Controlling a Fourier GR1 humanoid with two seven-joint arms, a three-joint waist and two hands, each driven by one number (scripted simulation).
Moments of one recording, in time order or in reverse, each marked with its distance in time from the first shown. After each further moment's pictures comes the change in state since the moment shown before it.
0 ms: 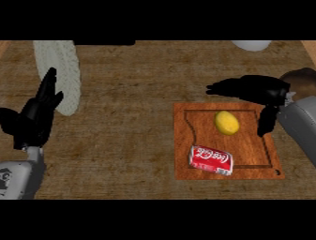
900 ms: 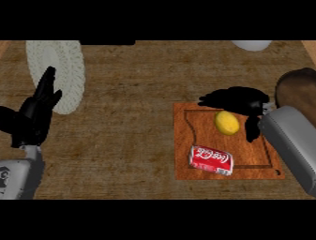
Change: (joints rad) left arm -0.011 -0.021 0.049 0.014 -0.019 -0.048 -0.003; right arm 0.039 0.136 -0.032 0.084 0.271 -0.043 -0.006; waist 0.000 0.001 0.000
